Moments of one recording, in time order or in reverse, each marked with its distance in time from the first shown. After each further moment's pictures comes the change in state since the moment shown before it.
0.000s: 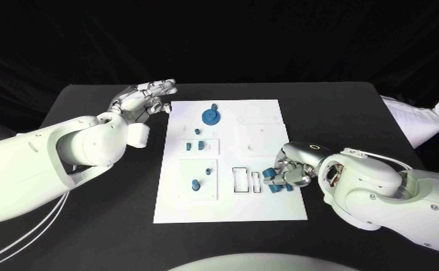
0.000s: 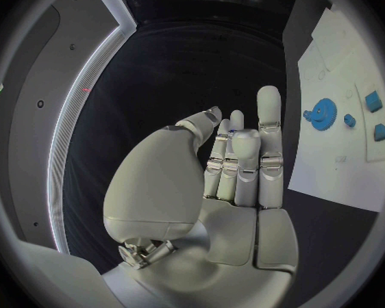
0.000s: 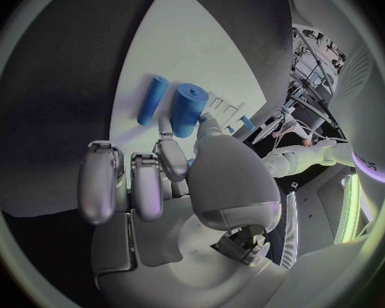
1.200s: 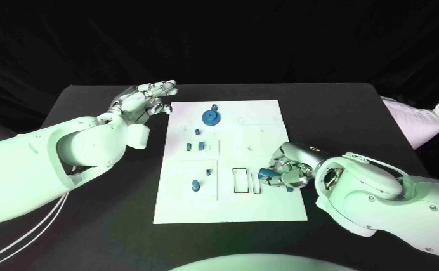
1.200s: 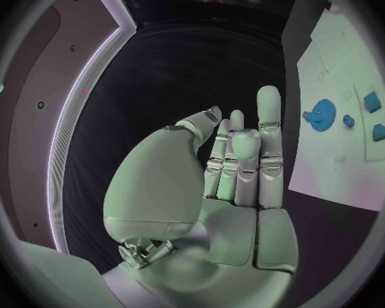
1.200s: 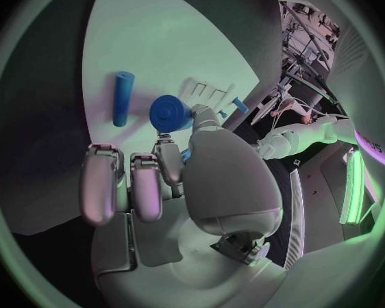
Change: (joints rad) left arm 0.000 -0.004 0.000 0.004 -0.011 0.005 -0.004; left_hand 0.000 0.000 -0.003 -0.003 0.000 0.000 0.000 0.000 0.000 0.000 0.000 0.006 0.000 0.000 0.000 0.000 -0.001 0.000 0.000 0.000 -0.004 -0.001; right arm -0.013 0.011 0.005 0.029 0.124 -0.153 -0.012; right_hand 0.105 0.040 0.013 -0.003 0.333 -0.005 -0.013 0.042 0.042 0.002 -0.009 -0.017 0.193 0.000 0.000 0.019 0.001 -0.009 0.004 -0.004 0.026 0.035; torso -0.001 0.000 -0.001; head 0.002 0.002
